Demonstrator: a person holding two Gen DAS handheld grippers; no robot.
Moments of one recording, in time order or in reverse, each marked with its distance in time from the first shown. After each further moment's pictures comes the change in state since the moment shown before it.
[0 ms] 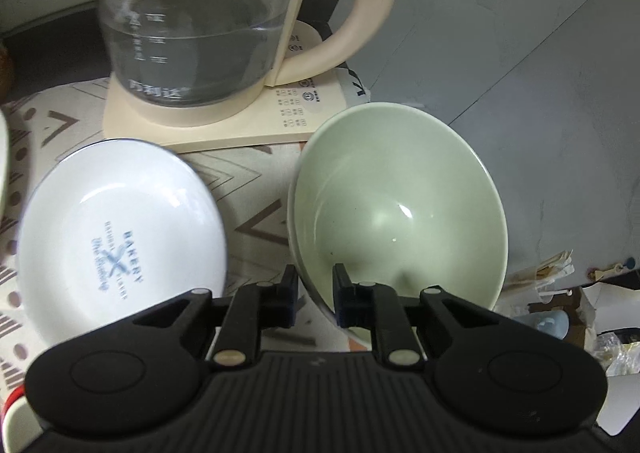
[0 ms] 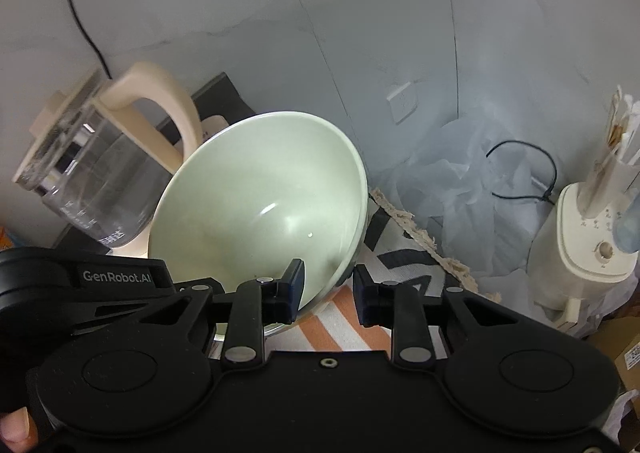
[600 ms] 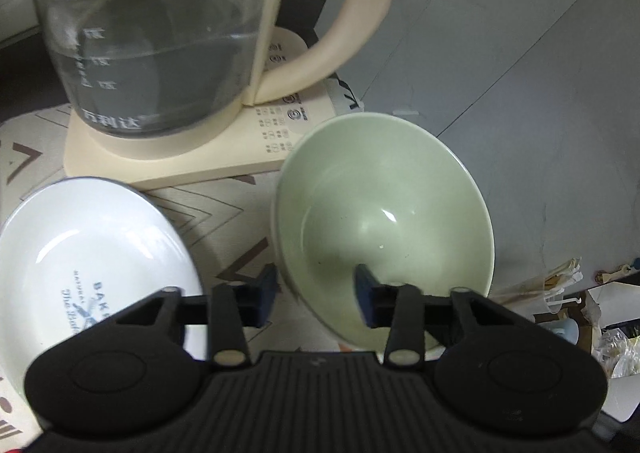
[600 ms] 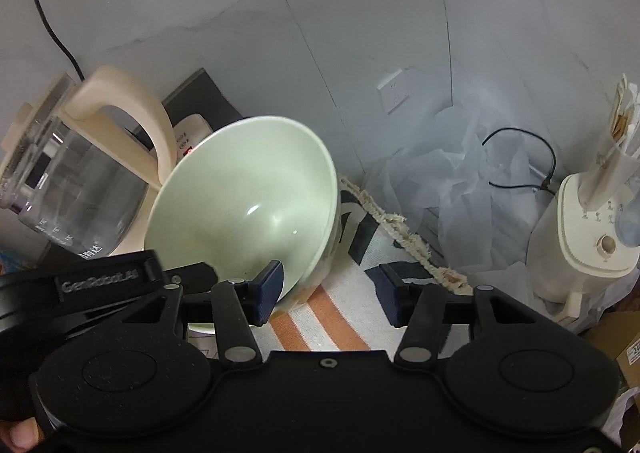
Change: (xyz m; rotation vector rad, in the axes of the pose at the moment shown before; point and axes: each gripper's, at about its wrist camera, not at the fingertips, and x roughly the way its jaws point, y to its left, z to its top) left arm 0.043 -0.004 0.023 0.035 -0.015 -0.015; right arm 0.037 -0.015 0.014 0.041 0.060 -0.014
